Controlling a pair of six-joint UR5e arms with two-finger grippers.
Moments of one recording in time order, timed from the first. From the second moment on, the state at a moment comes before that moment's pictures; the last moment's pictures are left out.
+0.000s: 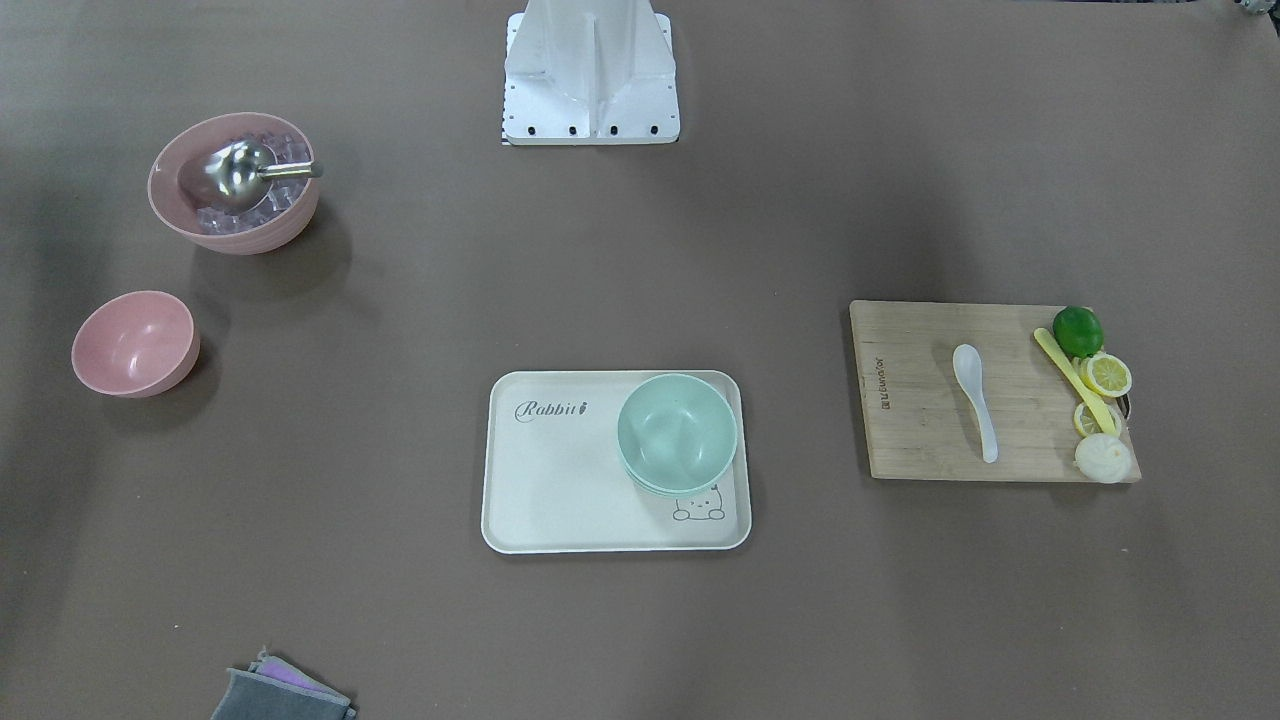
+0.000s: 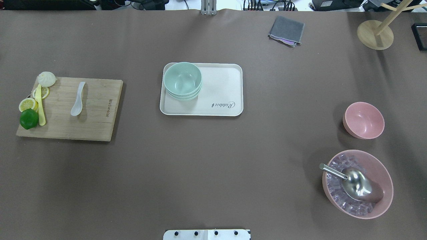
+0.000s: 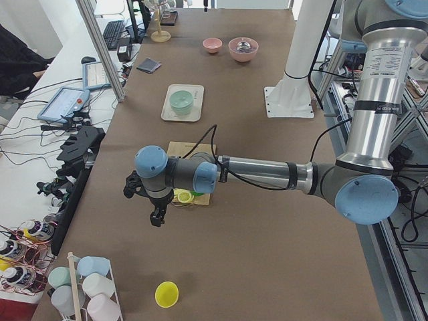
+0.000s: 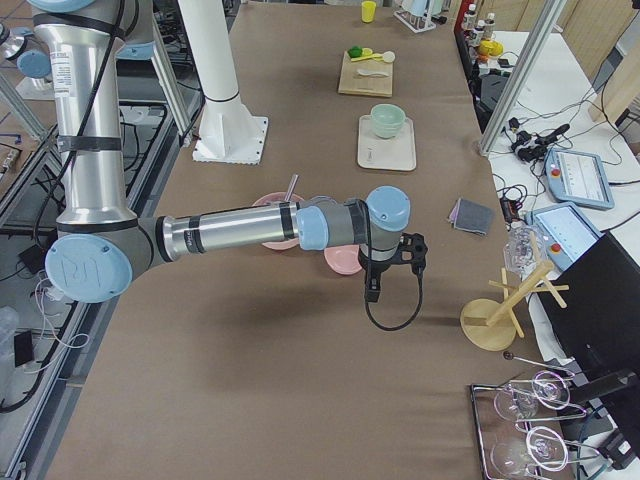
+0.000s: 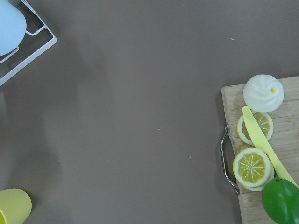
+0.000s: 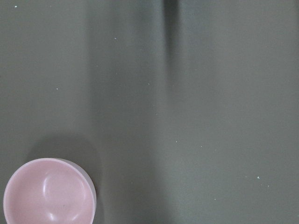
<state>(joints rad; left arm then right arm) -1.55 -1.68 -1.53 -1.63 -2.39 0.09 1.45 -1.55 1.73 -1.60 2.41 0.21</state>
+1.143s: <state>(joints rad) -1.54 -1.69 -1.56 -1.65 -2.39 0.09 1.45 -1.54 1.73 -1.60 2.41 0.21</state>
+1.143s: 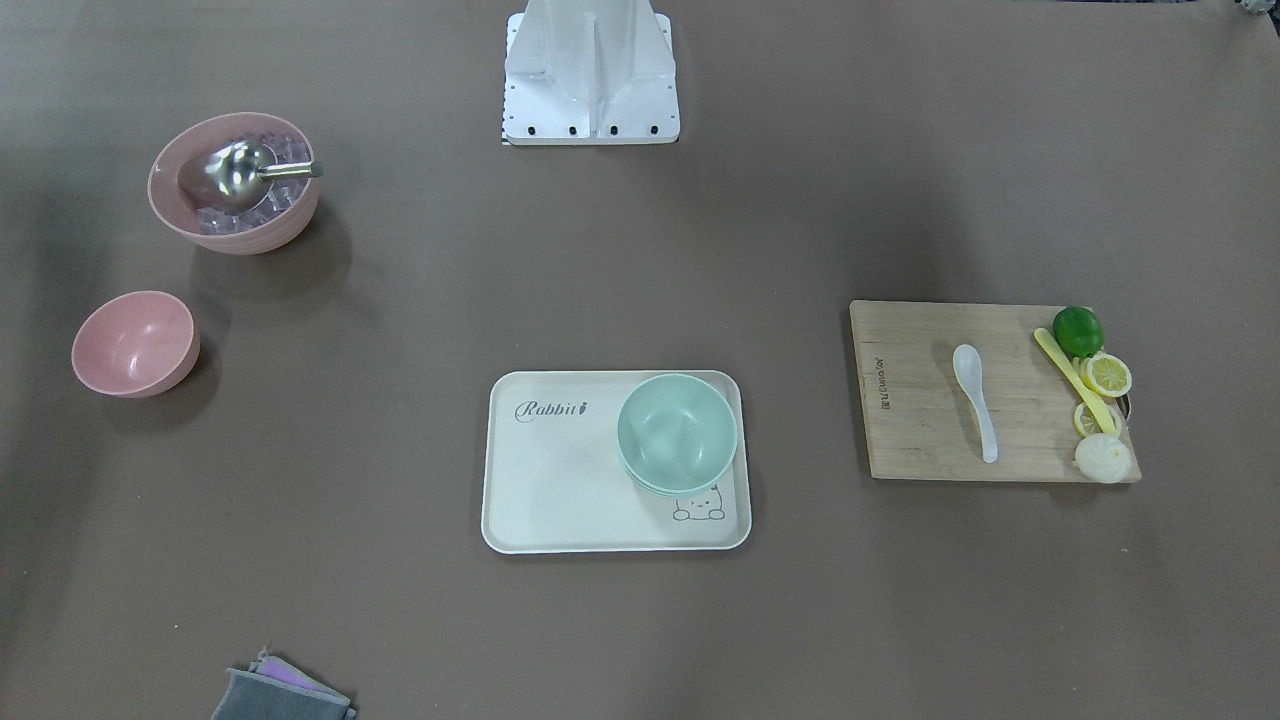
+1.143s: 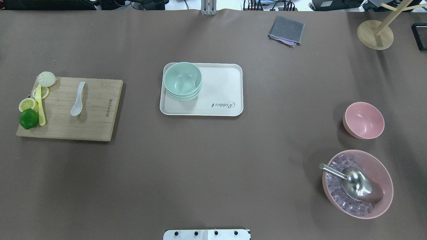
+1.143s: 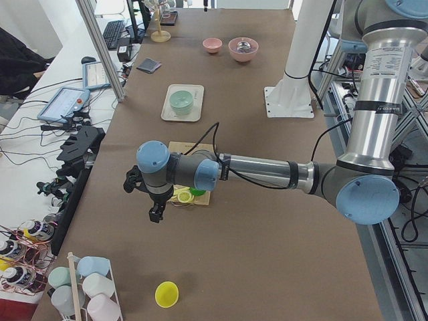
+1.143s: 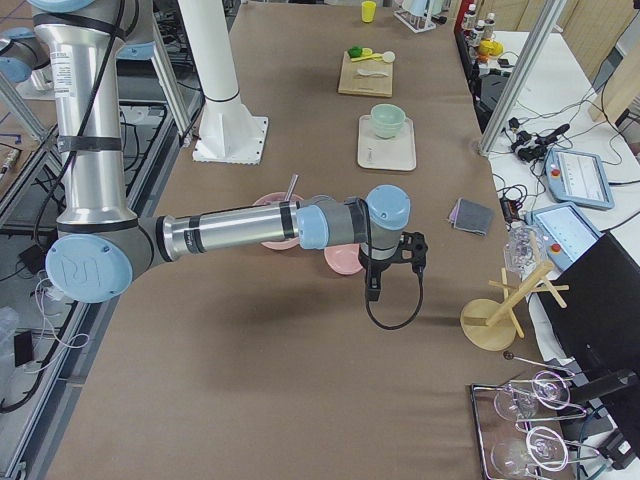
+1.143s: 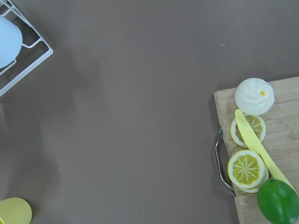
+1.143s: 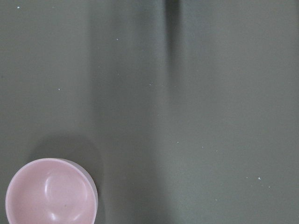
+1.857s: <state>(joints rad) -1.47 -1.77 -1.55 -1.66 -2.39 0.10 1.30 -1.53 1.73 -1.38 2.43 0.41</state>
